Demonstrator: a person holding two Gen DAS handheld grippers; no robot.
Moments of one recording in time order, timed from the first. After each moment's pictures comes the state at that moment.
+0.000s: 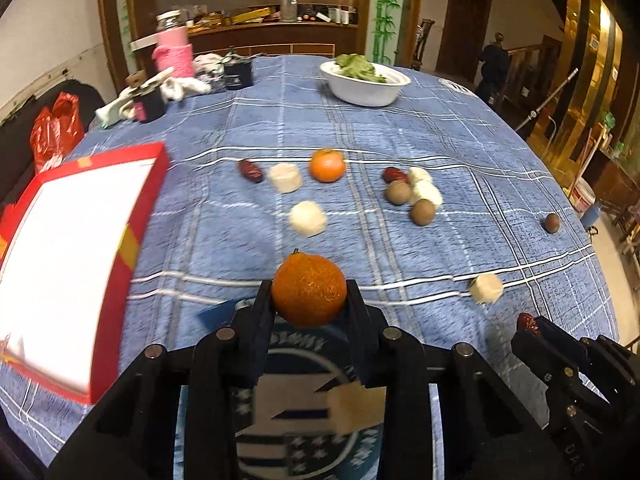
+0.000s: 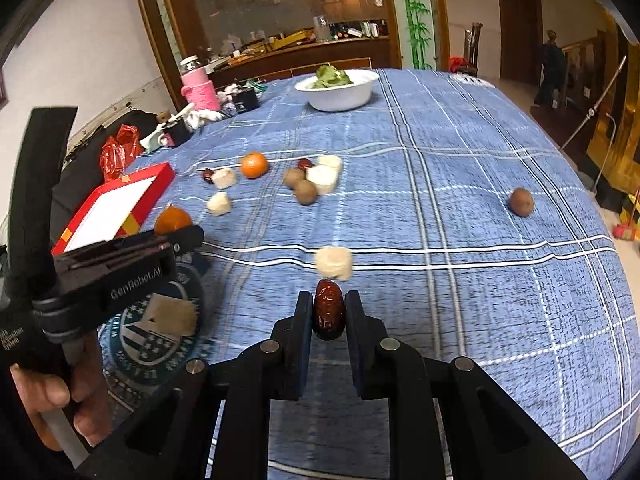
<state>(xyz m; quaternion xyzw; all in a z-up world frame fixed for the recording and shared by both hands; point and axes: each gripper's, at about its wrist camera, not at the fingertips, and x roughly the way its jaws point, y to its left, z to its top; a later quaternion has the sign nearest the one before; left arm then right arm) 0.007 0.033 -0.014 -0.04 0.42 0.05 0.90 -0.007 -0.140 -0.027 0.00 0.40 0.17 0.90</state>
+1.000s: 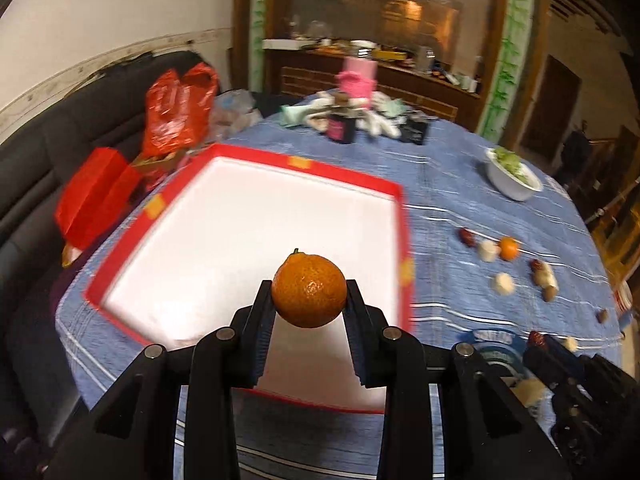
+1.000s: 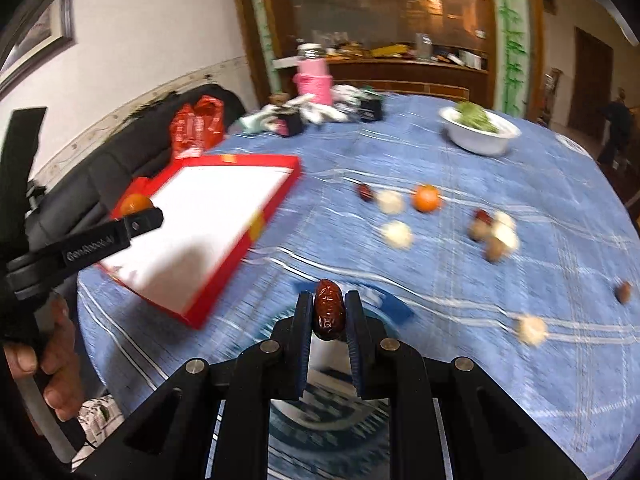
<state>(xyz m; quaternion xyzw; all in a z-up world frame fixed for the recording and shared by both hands) -0.065 0.216 0.014 -0.13 0.36 0.21 0.90 -0.026 0.015 -0.002 -0.06 0.36 0.30 0.88</state>
